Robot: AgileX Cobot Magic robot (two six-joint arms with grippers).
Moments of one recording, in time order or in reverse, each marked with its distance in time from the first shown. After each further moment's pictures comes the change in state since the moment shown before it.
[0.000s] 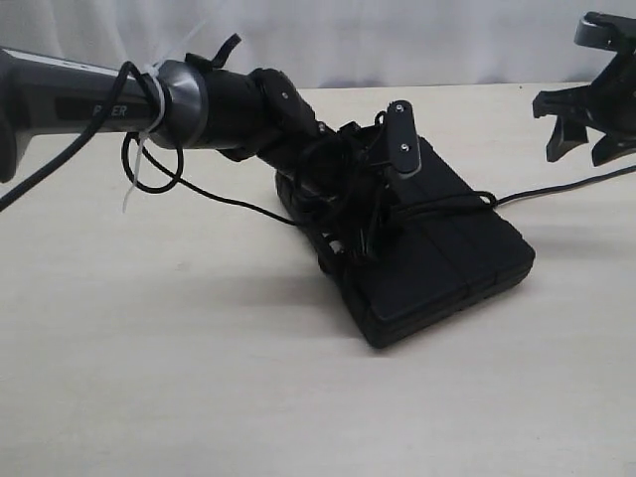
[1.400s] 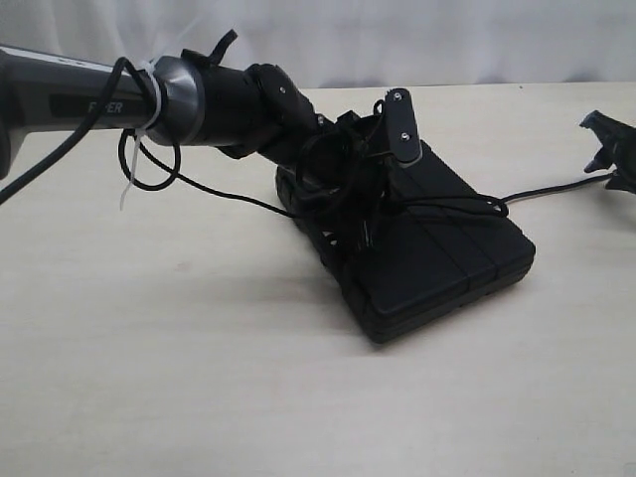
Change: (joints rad) left arm 0.000 -0.009 0.000 -0.037 -0.035 0.018; right arm -0.245 0.351 -0.031 0.419 -0.527 0.029
